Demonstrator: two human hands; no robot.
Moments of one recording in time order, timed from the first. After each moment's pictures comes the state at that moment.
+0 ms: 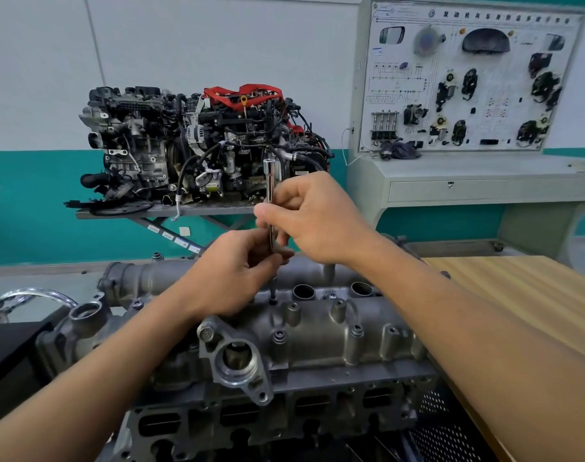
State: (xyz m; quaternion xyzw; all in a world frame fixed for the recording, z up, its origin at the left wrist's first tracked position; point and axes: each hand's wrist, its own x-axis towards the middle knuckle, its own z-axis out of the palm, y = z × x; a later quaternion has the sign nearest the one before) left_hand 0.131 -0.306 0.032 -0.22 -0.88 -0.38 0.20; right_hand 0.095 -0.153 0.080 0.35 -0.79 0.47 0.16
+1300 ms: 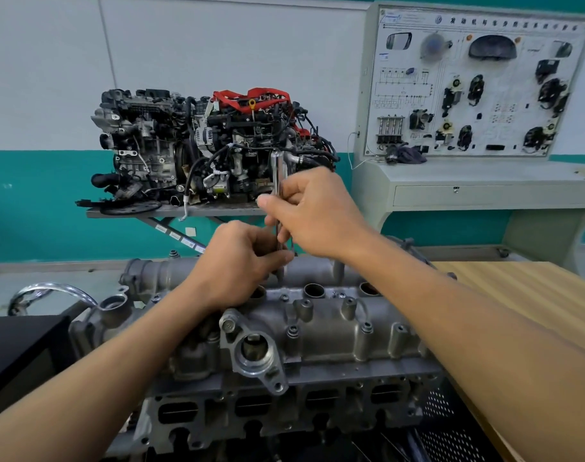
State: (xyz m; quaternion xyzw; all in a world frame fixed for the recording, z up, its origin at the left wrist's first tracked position) left_hand 0.134 -0.315 0.037 -0.15 -0.88 -0.37 0.25; right_hand 0.106 -0.169 0.090 0.34 -0.80 0.45 0.20
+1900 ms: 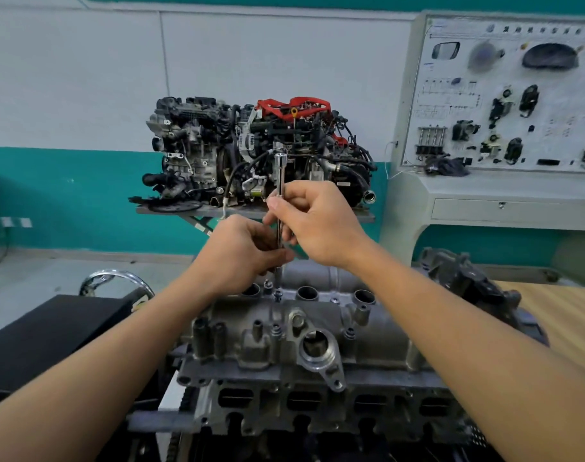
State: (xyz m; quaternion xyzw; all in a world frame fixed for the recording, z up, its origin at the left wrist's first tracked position) left_hand 0.161 -0.375 0.048 -0.05 -0.88 -0.40 0.24; right_hand 0.104 -0.231 0.078 0.43 -0.72 0.52 0.14
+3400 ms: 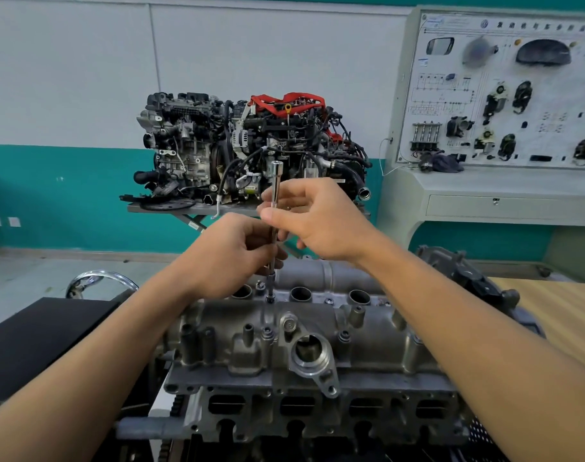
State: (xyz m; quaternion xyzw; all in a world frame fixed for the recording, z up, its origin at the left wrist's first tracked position) left_hand 0.165 -0.376 0.055 -0.12 -0.89 -0.41 0.18; right_hand 0.103 -0.219 0.087 0.39 -0.75 0.52 0.05
